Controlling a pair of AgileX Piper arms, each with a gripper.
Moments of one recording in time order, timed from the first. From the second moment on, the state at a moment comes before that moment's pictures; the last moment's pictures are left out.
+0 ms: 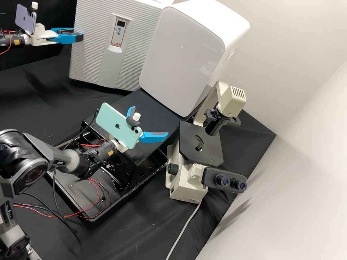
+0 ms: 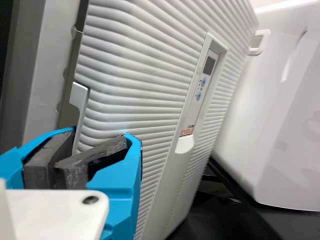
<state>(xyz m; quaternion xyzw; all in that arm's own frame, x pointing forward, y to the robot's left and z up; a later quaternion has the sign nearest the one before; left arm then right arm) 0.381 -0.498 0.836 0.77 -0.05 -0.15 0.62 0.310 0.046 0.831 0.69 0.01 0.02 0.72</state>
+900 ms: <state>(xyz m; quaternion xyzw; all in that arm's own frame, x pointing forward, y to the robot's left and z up) 0.287 -0.543 0.755 0.73 -0.10 -0.39 0.55 0.310 0.046 0.831 0.69 0.01 0.02 0.72</state>
